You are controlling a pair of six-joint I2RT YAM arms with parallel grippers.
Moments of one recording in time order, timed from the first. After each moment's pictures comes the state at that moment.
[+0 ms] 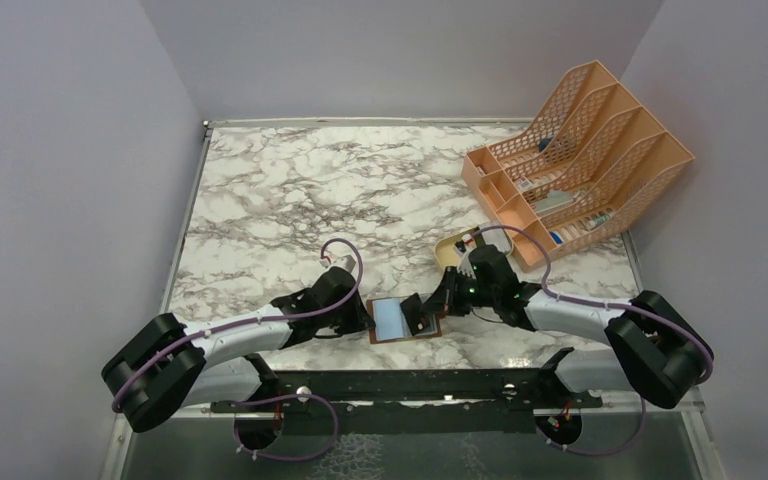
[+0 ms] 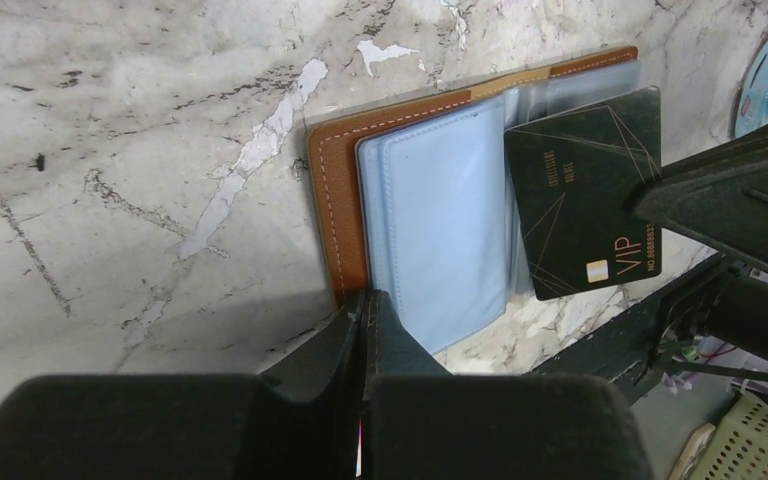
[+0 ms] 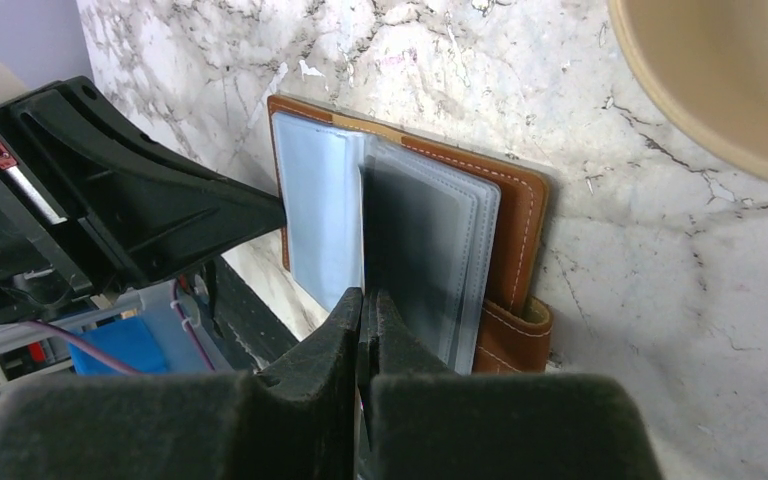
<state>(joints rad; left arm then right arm) -0.85 1.16 0.35 -0.03 0.07 -0.98 0.68 1.29 0.39 0.22 -0.39 0.86</state>
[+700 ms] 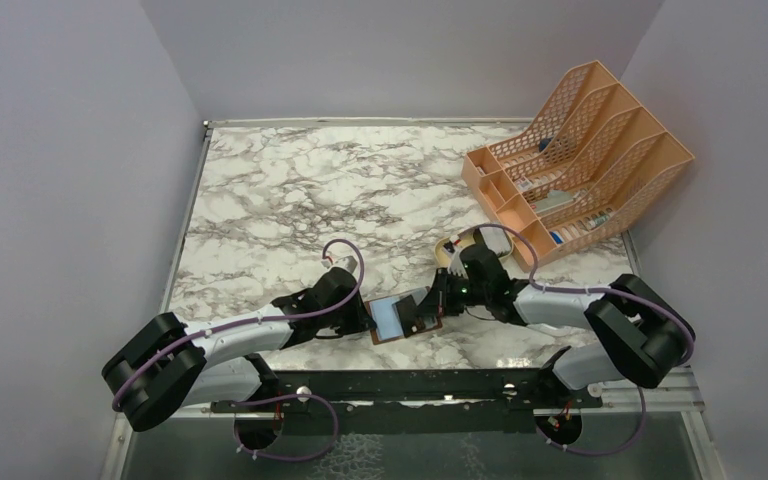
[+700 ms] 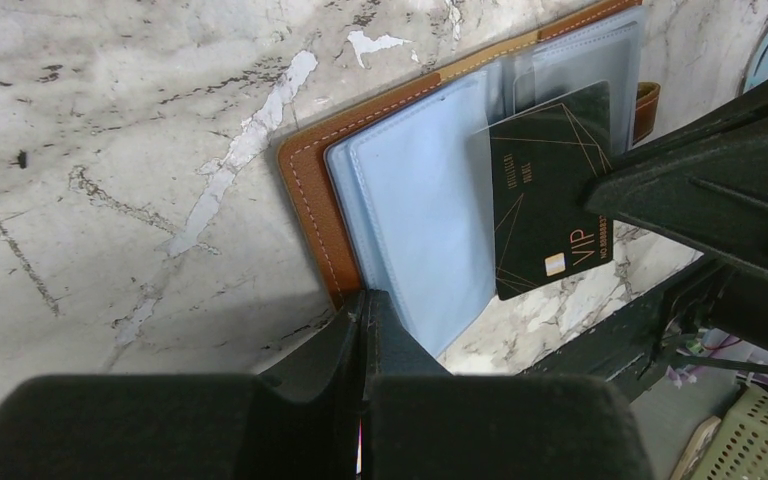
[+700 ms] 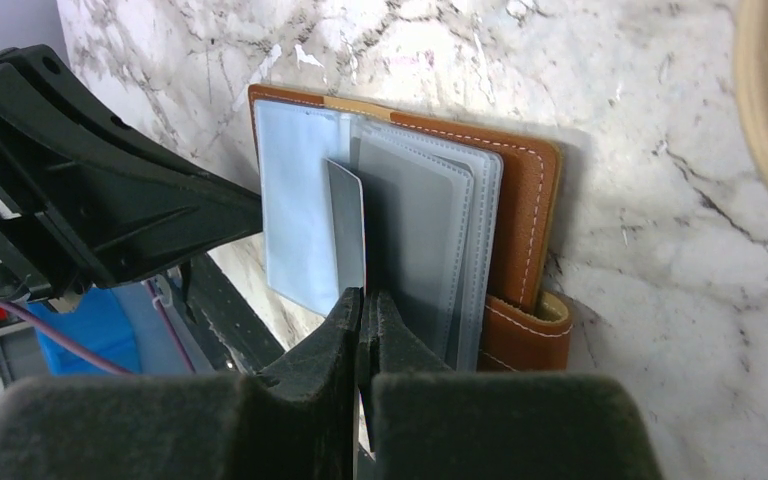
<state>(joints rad) -0.85 1.17 0.35 -0.03 0.07 -0.97 0.69 1.41 0.41 0.30 -0.44 0.79</state>
